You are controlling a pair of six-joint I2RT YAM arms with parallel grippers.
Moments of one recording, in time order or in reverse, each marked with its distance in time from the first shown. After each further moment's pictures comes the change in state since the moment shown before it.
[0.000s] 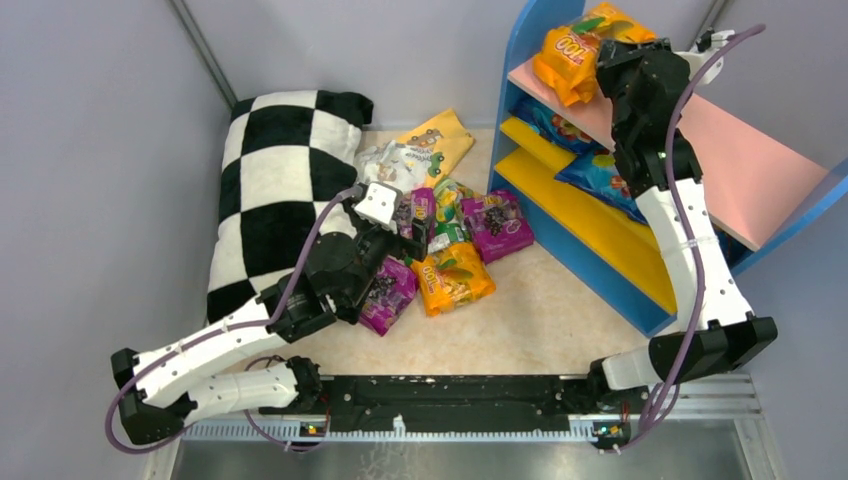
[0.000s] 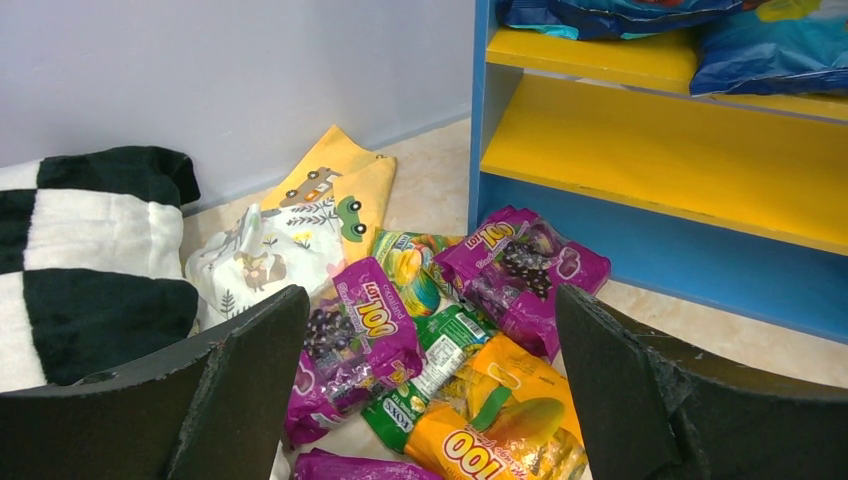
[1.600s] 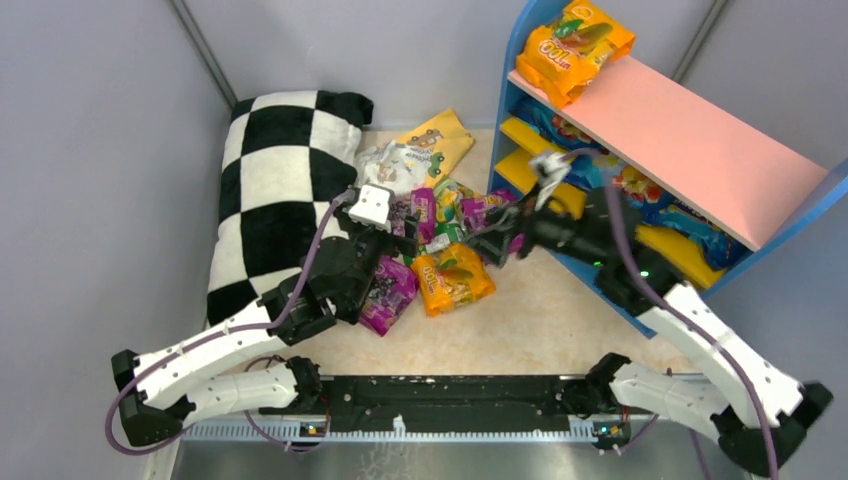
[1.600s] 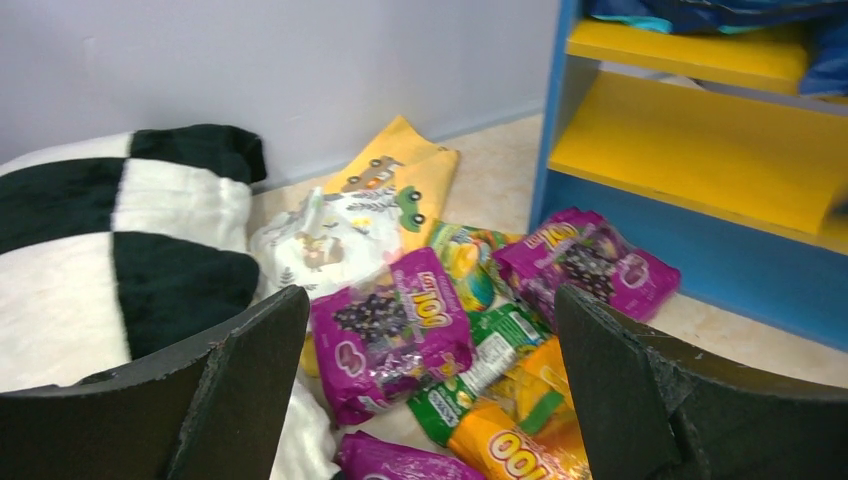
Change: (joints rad) left arm 0.000 0.002 -0.029 0.016 -0.102 0.026; right arm 0.336 -0.552 -0.614 -0.019 -0.886 -0.505
